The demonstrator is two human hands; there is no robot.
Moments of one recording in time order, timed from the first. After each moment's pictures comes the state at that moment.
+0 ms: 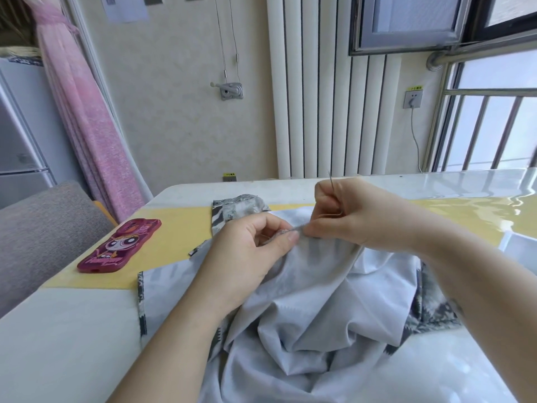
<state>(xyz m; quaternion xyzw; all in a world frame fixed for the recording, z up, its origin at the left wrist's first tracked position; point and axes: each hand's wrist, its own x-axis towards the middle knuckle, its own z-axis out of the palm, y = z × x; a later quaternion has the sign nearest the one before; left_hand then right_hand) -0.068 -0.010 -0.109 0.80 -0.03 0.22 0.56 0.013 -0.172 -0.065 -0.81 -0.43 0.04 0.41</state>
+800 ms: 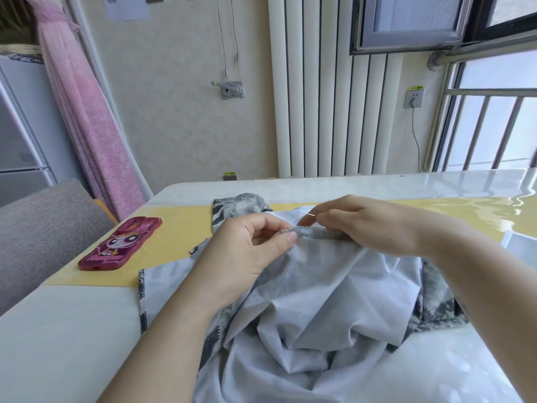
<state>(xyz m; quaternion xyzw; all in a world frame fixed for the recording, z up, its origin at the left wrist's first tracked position) -0.068 -0.003 -0.109 0.79 -0.05 0.18 0.58 0.008 -0.177 -0.062 -0.87 -0.38 0.11 0.29</state>
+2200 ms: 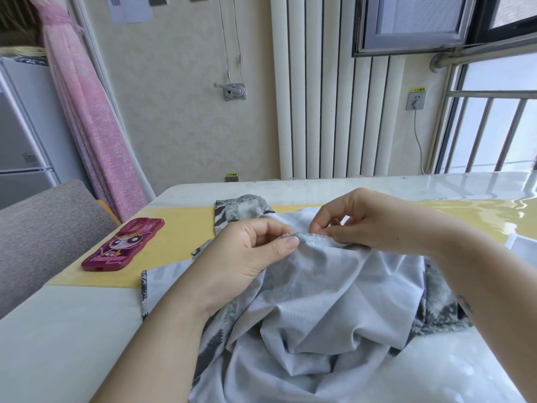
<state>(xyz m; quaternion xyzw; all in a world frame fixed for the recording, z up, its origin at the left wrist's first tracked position) -0.073 0.002 -0.107 0.75 -0.06 0.09 0.65 0.012 -0.181 -0.062 -0.83 -0.43 0.11 0.34</state>
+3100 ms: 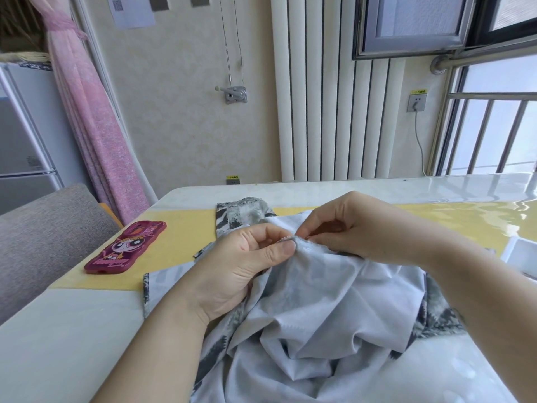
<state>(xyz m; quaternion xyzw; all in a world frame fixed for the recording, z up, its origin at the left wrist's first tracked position) -0.071 0.006 -0.111 0.64 -0.07 0.01 0.77 0.008 -0.174 -0.068 -0.83 -0.44 0.08 0.34</state>
